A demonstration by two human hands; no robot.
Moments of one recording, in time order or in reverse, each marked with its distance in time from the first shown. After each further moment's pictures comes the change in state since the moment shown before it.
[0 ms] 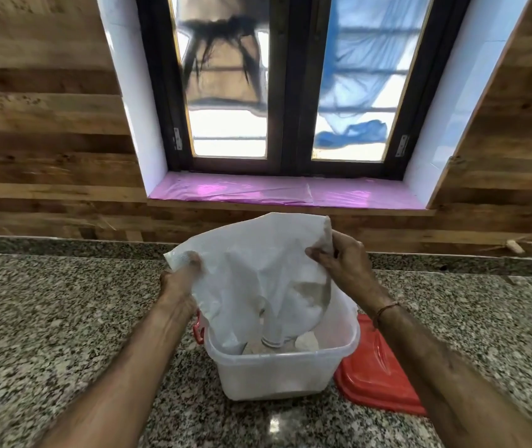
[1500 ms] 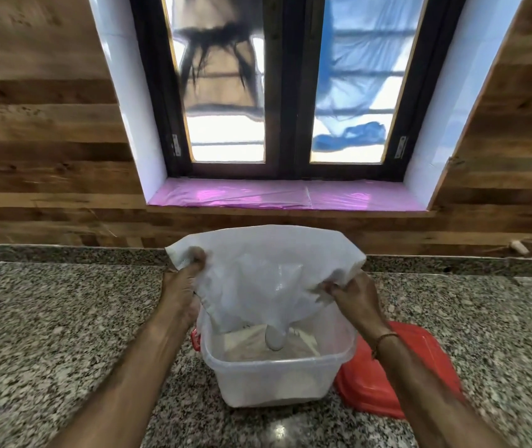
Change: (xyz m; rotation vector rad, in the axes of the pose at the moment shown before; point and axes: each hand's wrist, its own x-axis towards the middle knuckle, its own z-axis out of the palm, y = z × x) left_hand -0.036 0.007 0.011 -0.065 -0.228 0.157; right_hand -0.037 0.034 0.003 -0.031 0.074 0.266
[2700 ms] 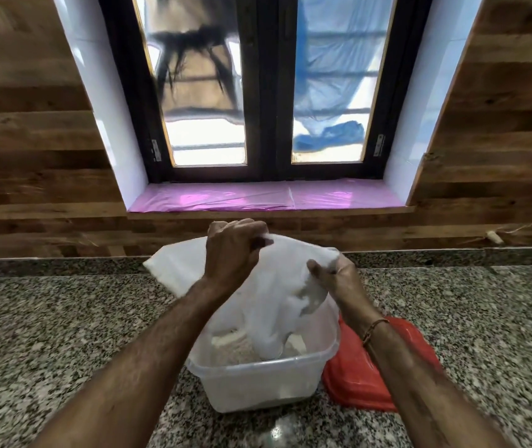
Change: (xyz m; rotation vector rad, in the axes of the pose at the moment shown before) left_hand -0.013 -0.007 0.104 1.337 -0.355 1.138; right_hand 0.009 -0.002 -0.012 0.660 -0.192 0.082
